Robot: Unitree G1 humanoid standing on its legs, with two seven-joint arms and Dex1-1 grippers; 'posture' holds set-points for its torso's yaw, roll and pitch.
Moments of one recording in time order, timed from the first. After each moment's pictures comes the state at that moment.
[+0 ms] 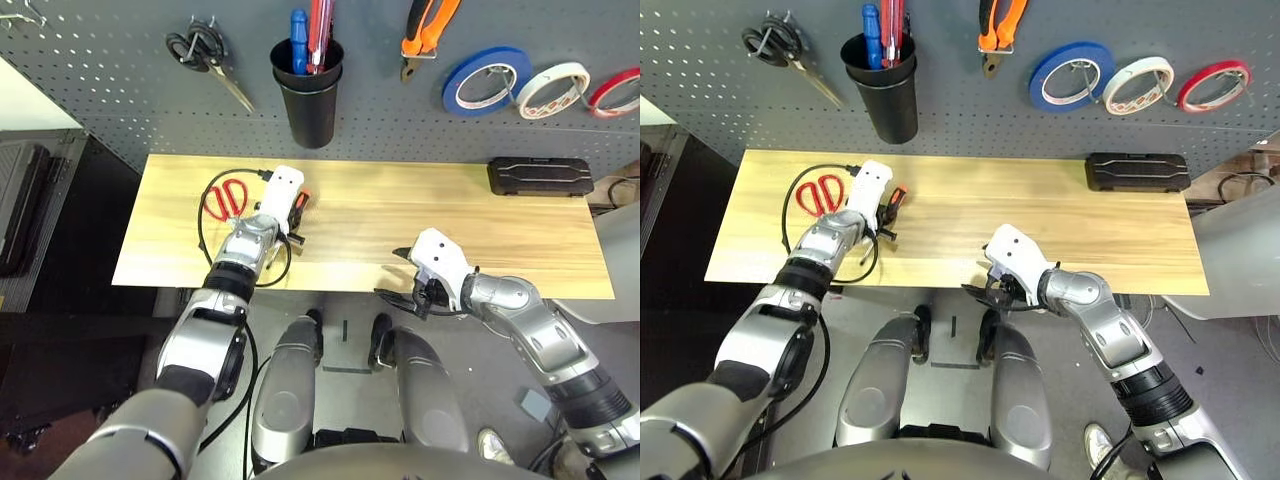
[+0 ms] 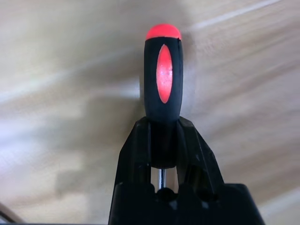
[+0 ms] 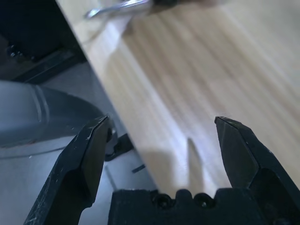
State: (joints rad) left arm -0.60 0.18 -0.05 0.46 0.02 0.69 -0.32; right arm -0.16 -0.50 0.23 -0.13 0.10 0.32 0.75
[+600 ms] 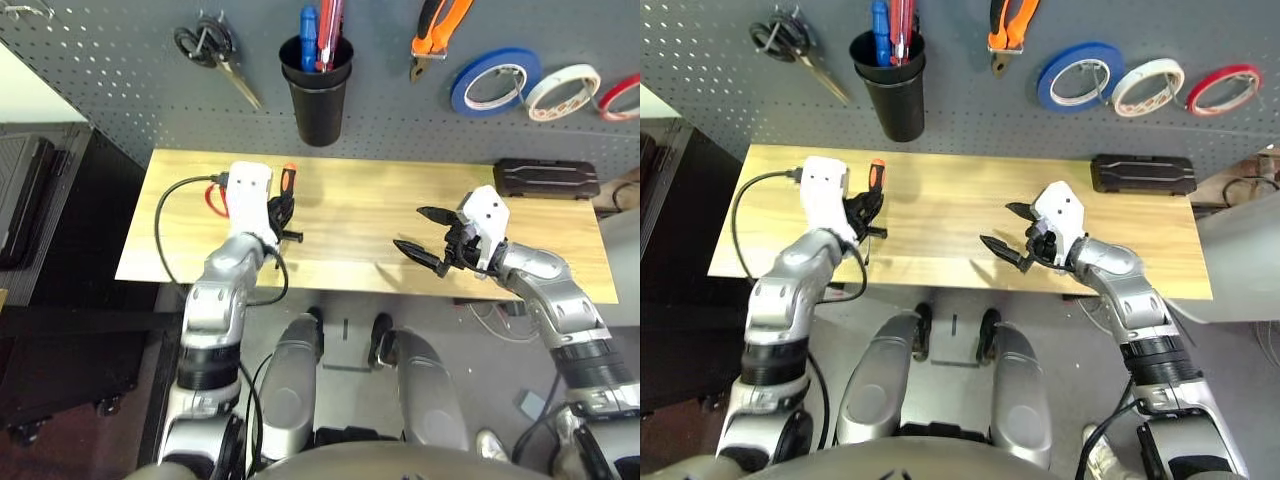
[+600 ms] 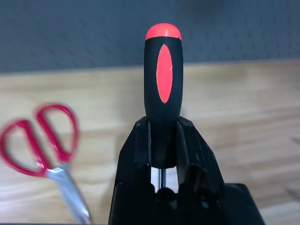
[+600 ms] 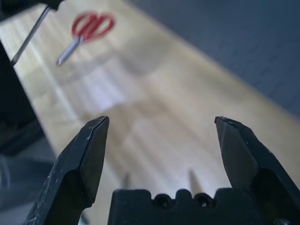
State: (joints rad) left arm -0.25 0.14 0.08 -0.40 -0.10 0.72 -0.22; right arm -0.32 -0.48 -0.03 0.15 0.31 0.10 0.88
